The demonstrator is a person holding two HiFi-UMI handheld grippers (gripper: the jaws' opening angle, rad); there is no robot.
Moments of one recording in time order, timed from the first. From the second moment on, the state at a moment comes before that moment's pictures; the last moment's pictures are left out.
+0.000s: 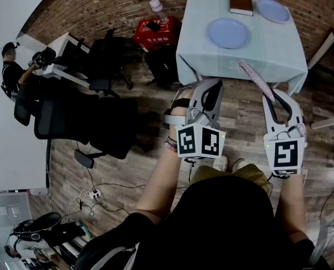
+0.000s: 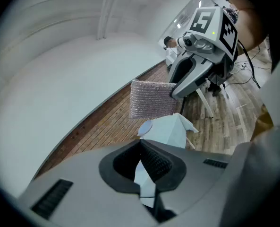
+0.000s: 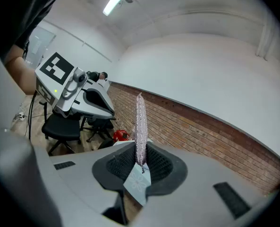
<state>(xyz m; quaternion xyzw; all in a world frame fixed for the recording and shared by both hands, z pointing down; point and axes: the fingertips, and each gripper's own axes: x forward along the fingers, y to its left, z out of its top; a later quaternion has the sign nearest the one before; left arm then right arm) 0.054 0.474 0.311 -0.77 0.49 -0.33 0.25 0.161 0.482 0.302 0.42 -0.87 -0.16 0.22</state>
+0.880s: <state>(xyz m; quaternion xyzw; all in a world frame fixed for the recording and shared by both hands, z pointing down) 0.045 0.475 0.306 -0.77 0.49 -0.31 0.25 0.160 0.483 0.303 0.43 -0.86 -0.15 0.21</state>
